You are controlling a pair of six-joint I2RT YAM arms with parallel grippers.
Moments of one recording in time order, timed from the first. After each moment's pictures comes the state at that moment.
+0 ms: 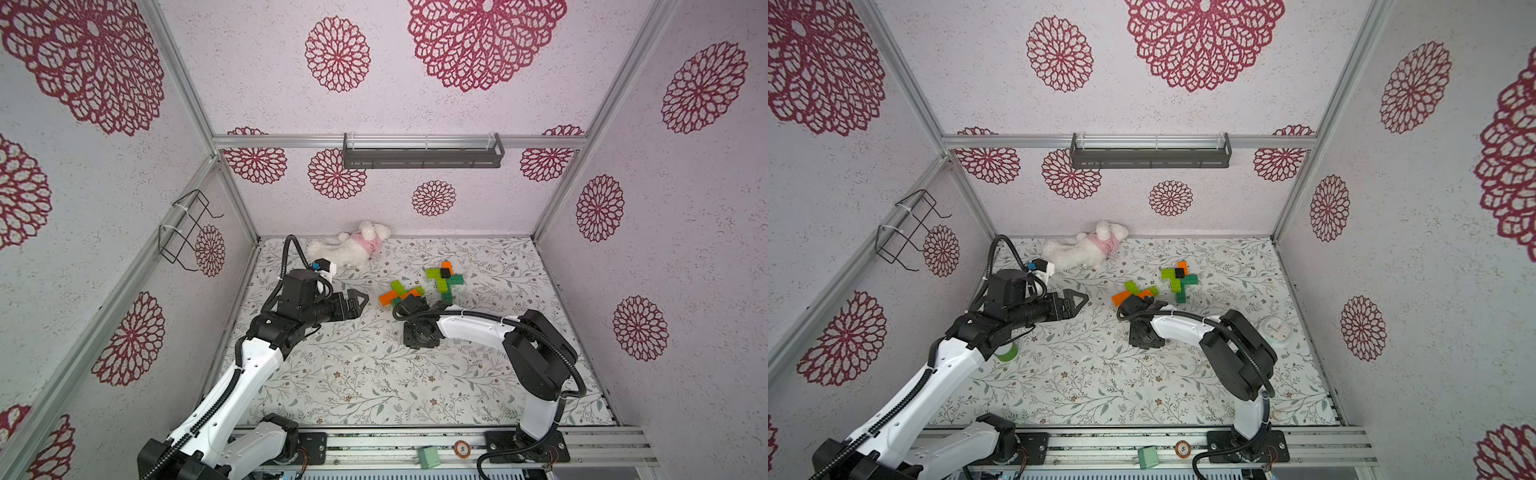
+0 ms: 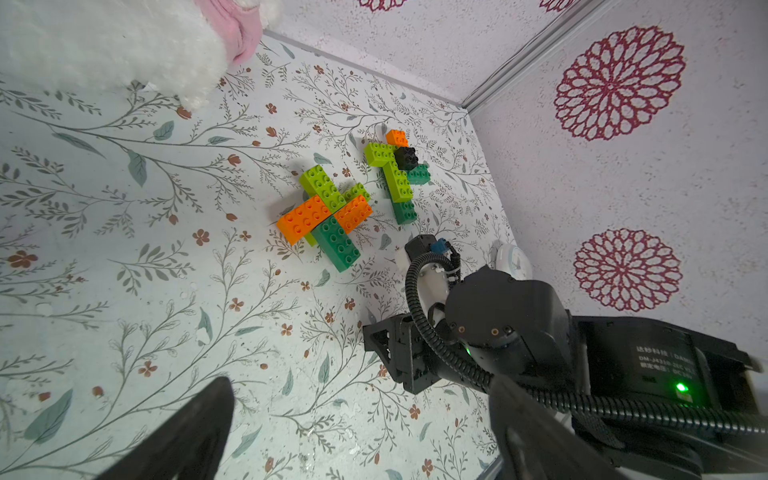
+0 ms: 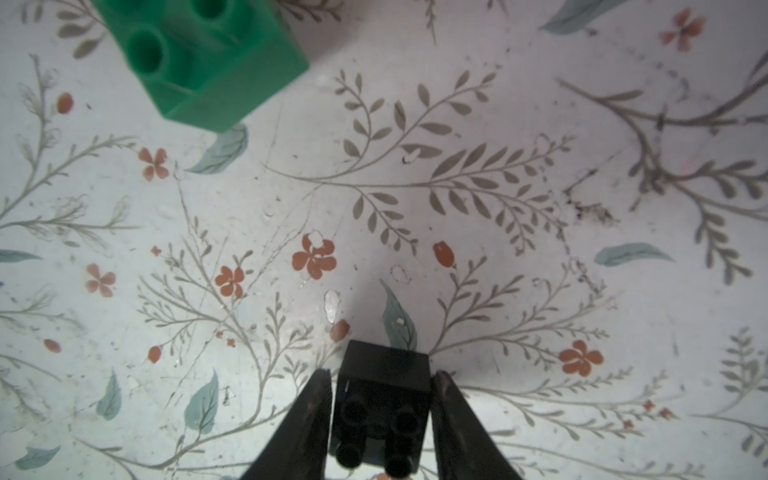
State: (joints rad) left arm -0.34 1.08 0.97 -0.49 0.34 -0.48; right arm 0.84 1.85 1.20 -0.63 0.14 0.83
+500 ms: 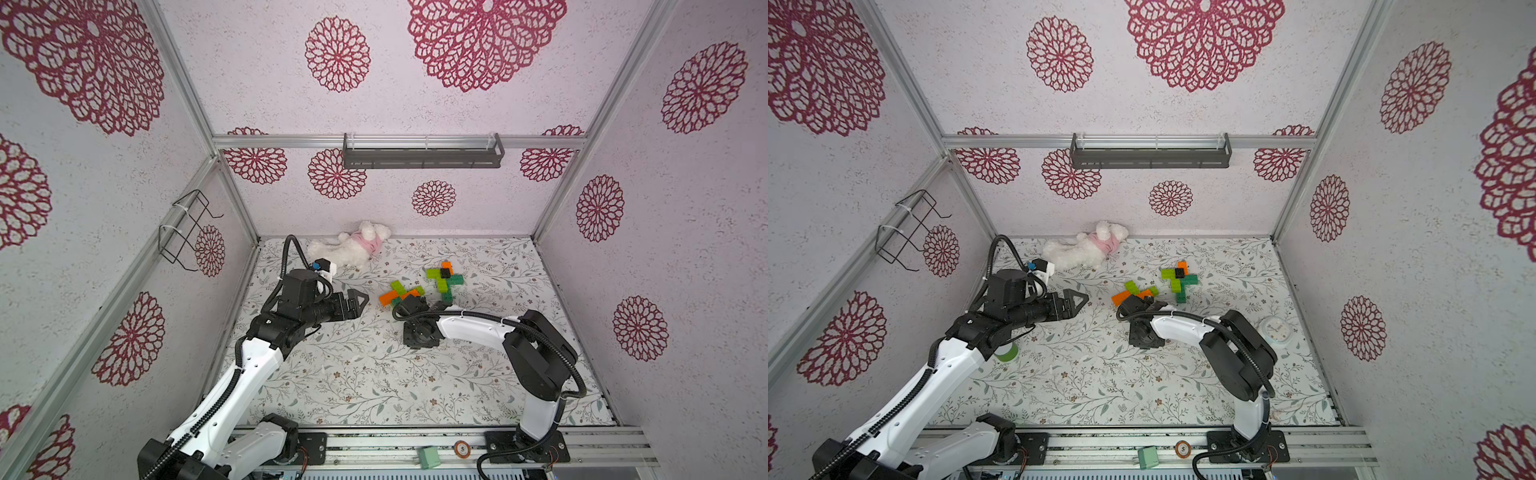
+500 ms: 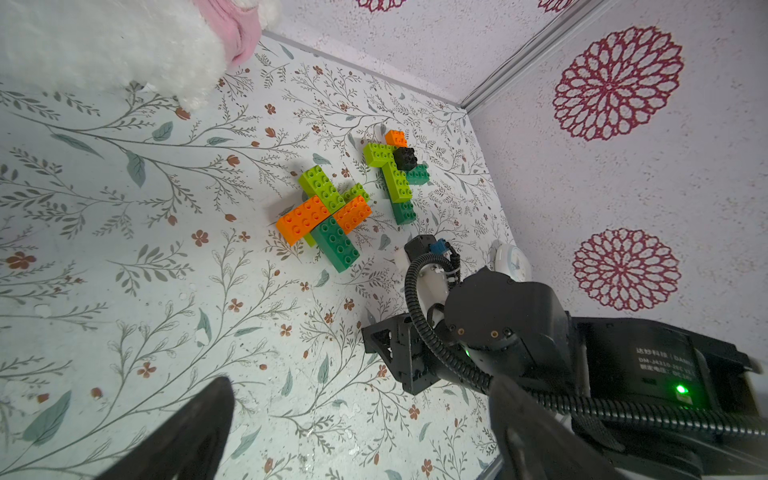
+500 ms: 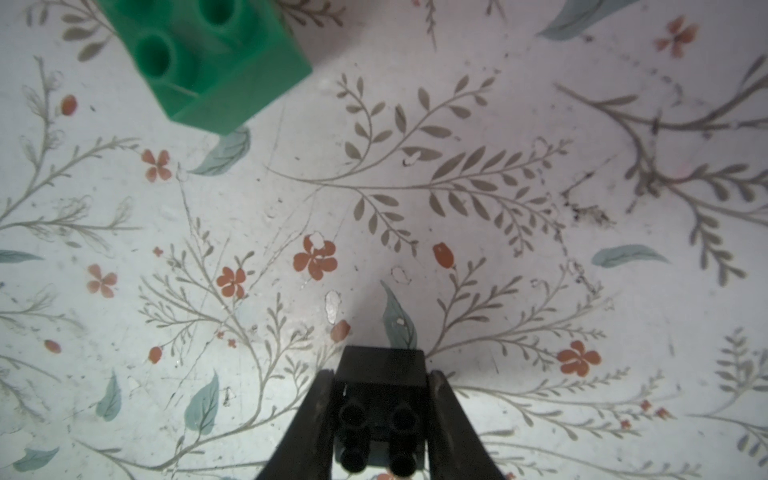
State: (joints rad) left arm -0.34 1.08 0.97 -0.49 0.34 -0.48; right arm 0.84 1.85 1.20 -0.63 0.15 0.81
